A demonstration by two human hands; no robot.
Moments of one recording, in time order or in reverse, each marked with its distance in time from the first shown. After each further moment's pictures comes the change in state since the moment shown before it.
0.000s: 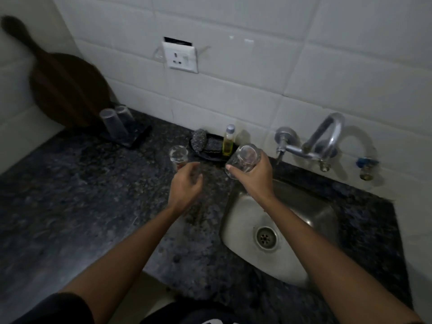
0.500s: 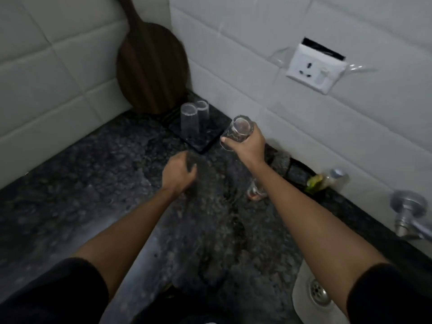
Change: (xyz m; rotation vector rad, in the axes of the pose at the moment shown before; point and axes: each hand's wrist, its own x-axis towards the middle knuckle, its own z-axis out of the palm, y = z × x) left_hand 0.126 -0.253 -0.167 0.335 0.019 -0.341; right_hand 0.137 -0.063 0.355 -0.033 -0.287 -0.014
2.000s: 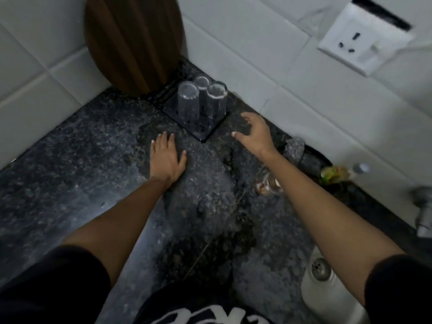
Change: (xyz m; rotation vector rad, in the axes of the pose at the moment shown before) left_hand 0.045 -0.065 0.027 0.274 -0.145 -0.006; right_hand 0.038 0.042 0.019 -0.358 -0.312 0.106
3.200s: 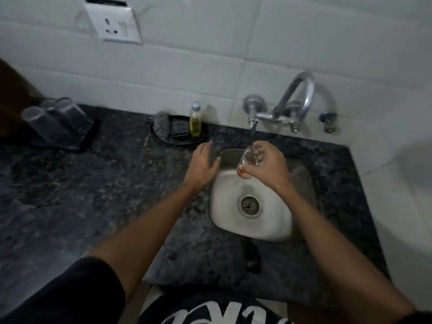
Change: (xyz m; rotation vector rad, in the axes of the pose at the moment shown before) left_hand -0.226 0.389 0.074 -0.486 -0.204 0.667; right_hand -0.407 0.199 -0.221 -0.041 0.506 0.323
